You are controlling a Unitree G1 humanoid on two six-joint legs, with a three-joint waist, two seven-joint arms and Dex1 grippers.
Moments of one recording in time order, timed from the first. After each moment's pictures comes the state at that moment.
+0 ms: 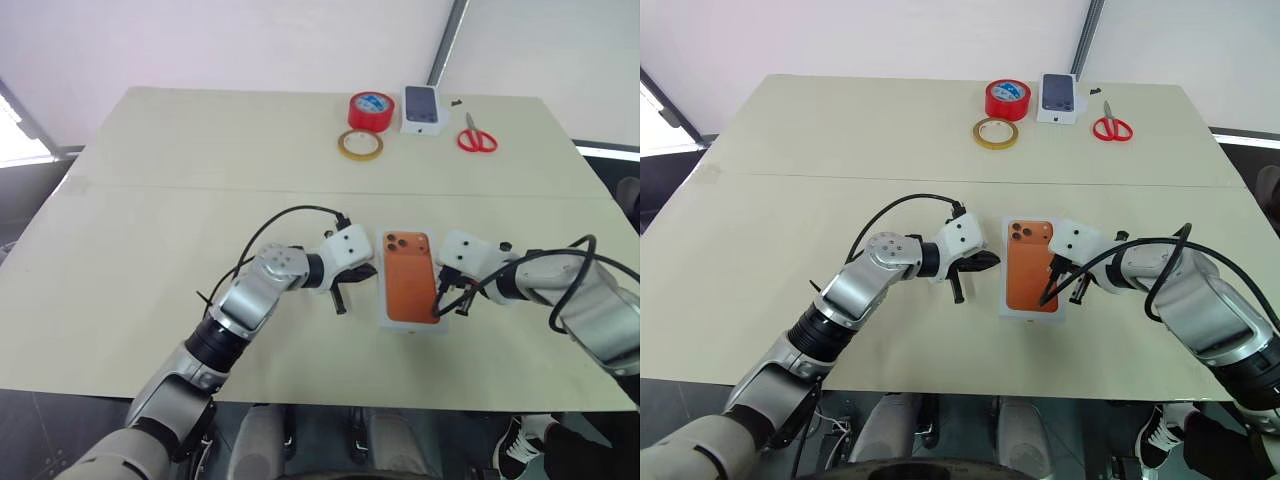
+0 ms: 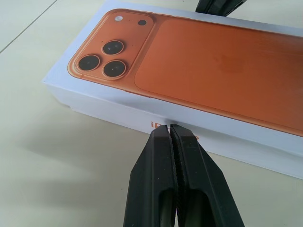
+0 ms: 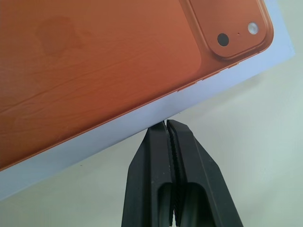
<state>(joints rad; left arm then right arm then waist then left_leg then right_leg) -0.62 0.23 -0.46 0.00 -0.03 0.56 -0.82 -0.37 -1.07 0.26 -0.45 0.14 0.91 0.78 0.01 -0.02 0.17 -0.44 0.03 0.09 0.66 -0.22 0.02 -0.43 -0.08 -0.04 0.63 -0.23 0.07</state>
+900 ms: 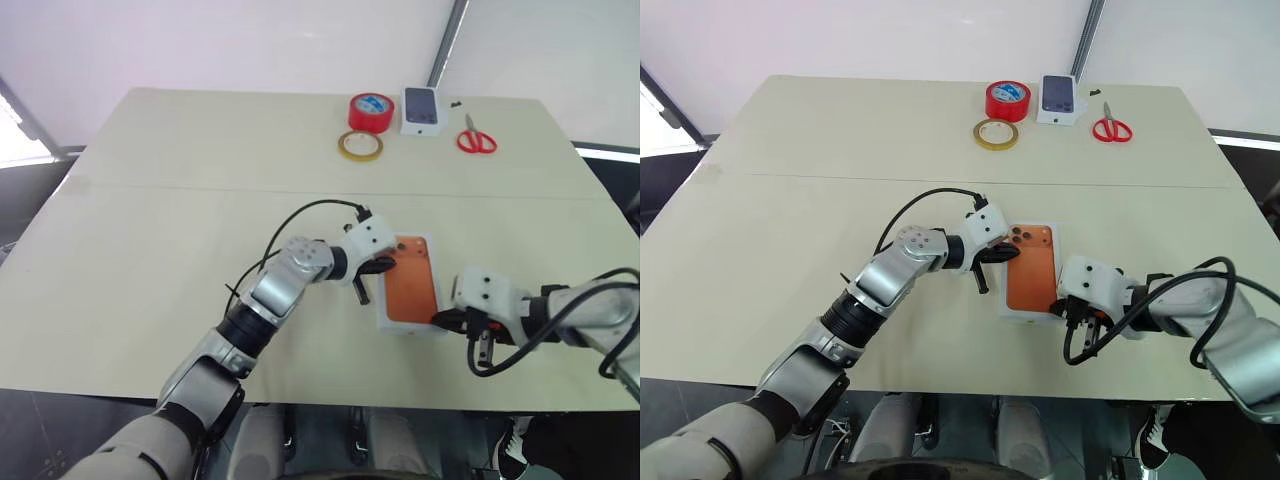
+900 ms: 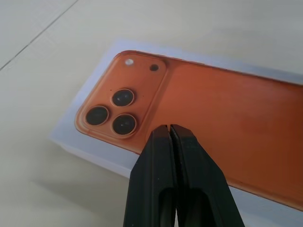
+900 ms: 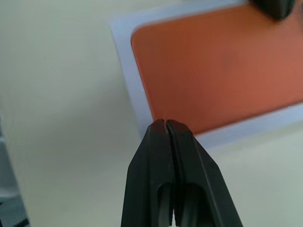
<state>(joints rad) -0.74 0.10 -0.48 0.22 0.01 0.49 -0.76 -0.04 -1.13 0.00 -0.65 0.32 0.82 0.95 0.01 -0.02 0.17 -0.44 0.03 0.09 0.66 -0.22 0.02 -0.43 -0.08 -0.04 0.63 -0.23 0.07</state>
